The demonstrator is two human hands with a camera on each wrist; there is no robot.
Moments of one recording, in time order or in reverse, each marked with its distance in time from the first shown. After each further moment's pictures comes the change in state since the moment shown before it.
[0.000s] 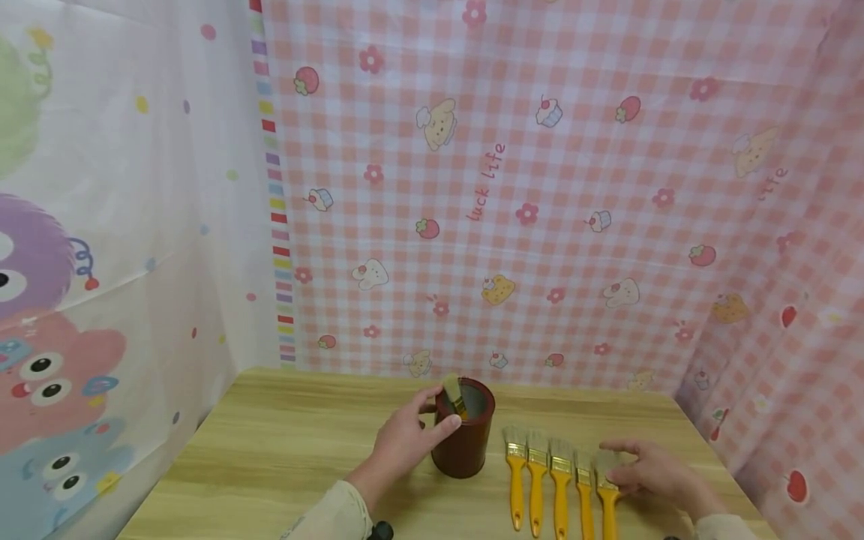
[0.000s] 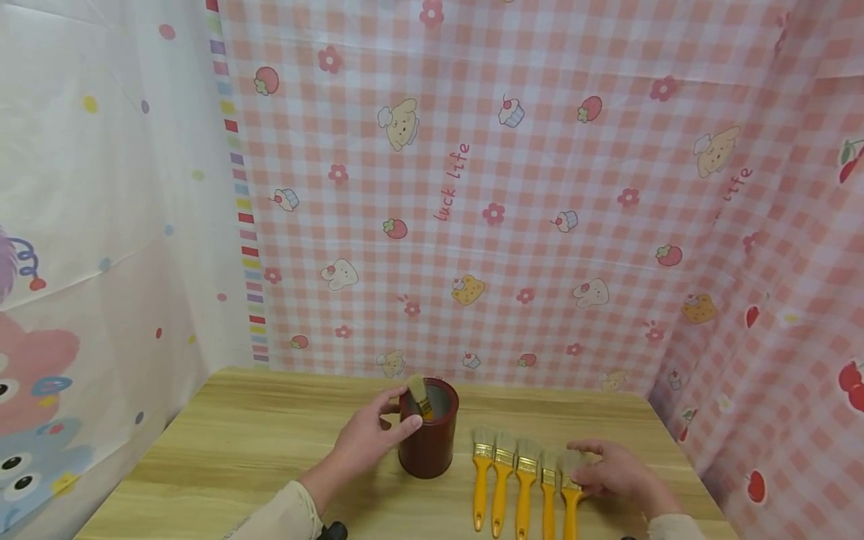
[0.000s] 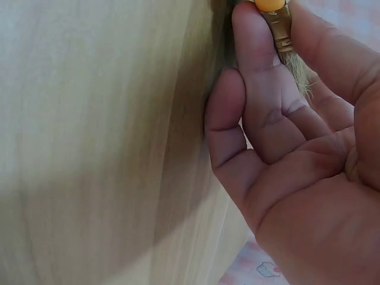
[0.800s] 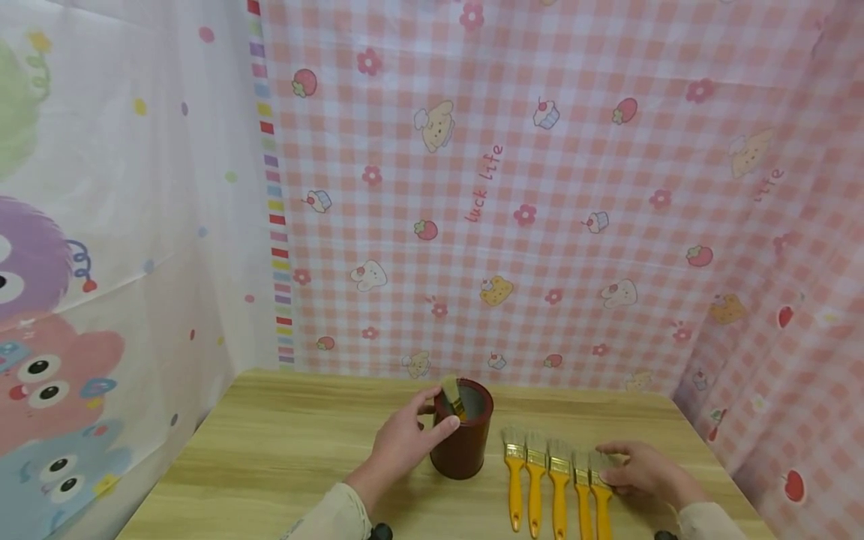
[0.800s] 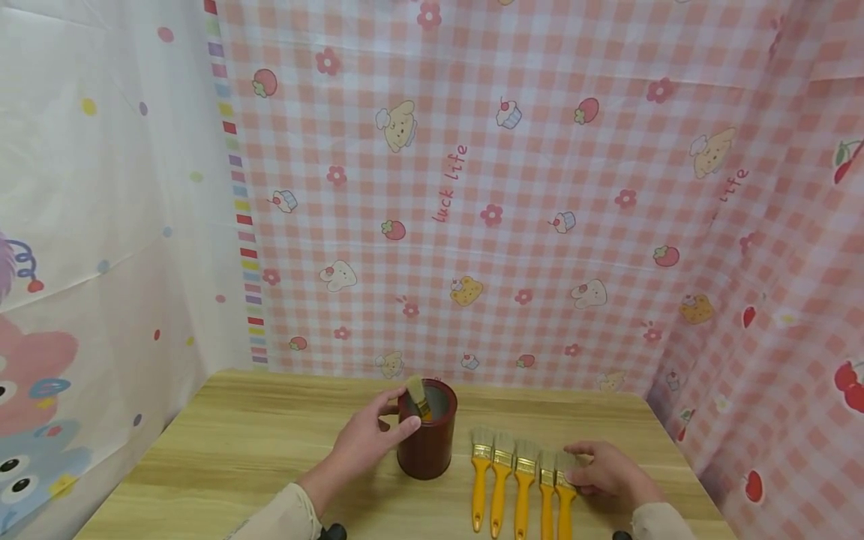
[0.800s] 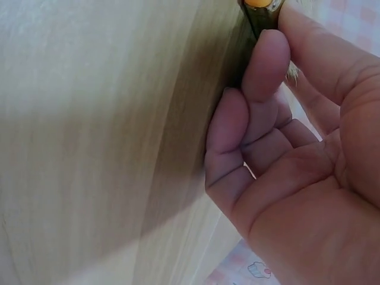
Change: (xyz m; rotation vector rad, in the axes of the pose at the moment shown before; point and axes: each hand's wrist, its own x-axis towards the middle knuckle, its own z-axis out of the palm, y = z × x) left_hand -0.002 0.002 0.000 0.002 -0.002 -0.004; right_hand 0.010 -0.005 0.009 -0.195 0.106 0.079
